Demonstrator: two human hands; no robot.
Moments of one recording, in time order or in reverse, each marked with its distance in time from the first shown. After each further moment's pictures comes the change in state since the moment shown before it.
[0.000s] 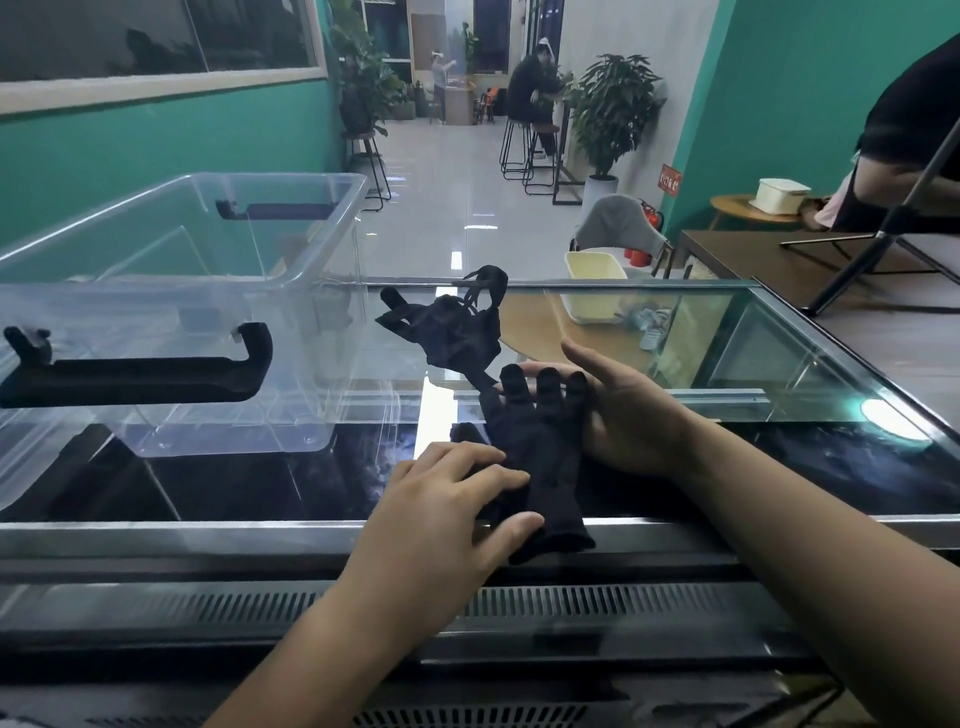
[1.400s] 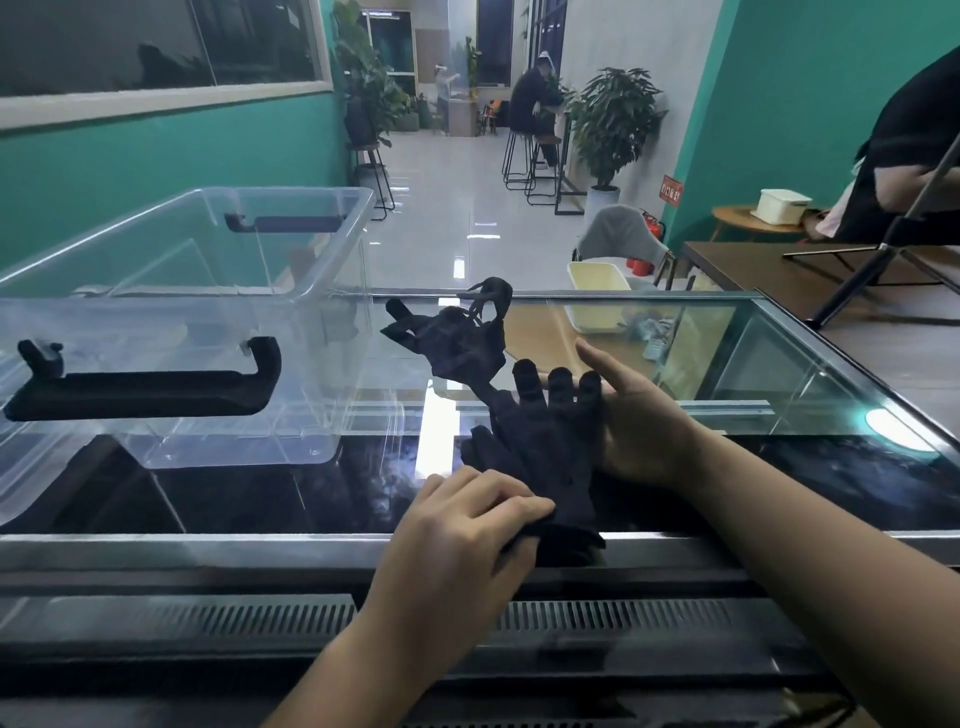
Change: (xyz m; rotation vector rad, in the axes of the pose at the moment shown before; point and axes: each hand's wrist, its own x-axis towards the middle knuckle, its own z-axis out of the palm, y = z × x) left_hand -0.004 0.004 0.013 -0.046 0.218 0.251; right_hand 0.005 -0.004 -0.005 0.064 -0.035 0.050
